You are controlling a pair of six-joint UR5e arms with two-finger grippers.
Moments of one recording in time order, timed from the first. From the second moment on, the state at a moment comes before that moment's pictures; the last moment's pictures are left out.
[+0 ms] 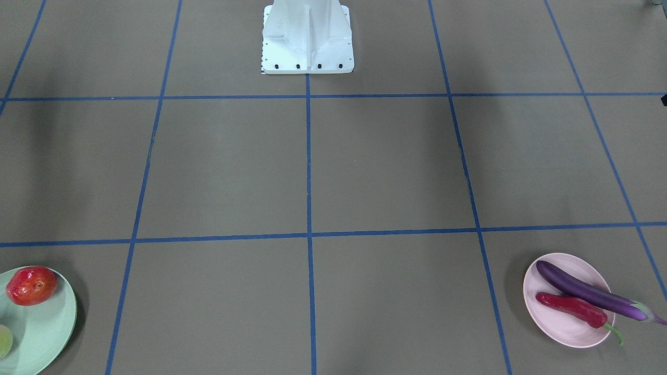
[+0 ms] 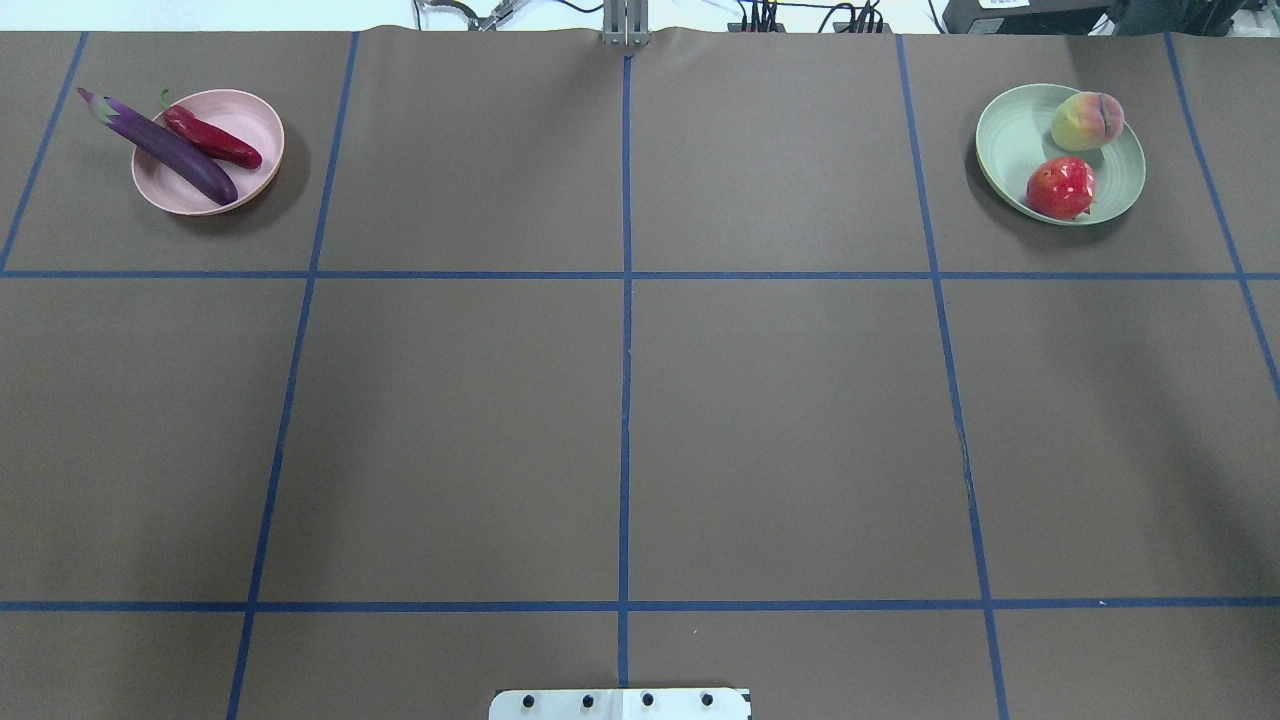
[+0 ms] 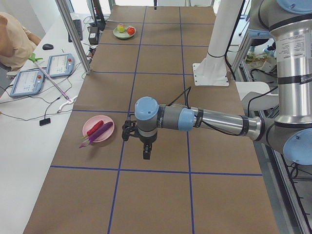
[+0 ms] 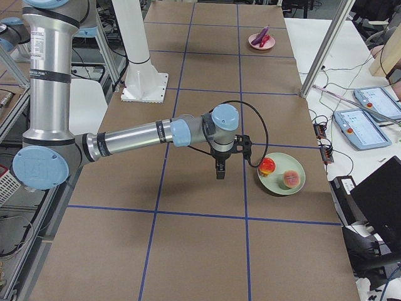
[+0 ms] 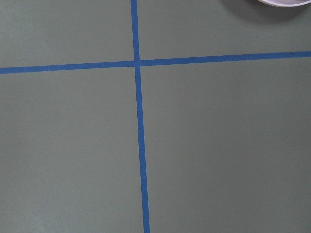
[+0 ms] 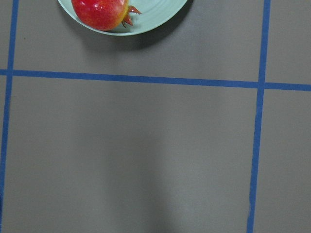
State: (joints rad) left arm -1.52 -1.41 -1.89 -1.51 -2.37 -0.05; right arm 1.40 -1.68 1.88 -1.60 2.37 0.18
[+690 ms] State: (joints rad) left arm -1.52 -1.44 -1.88 -1.50 -2.37 -0.06; right arm 1.57 -1.70 1.77 -1.60 2.39 -0.02
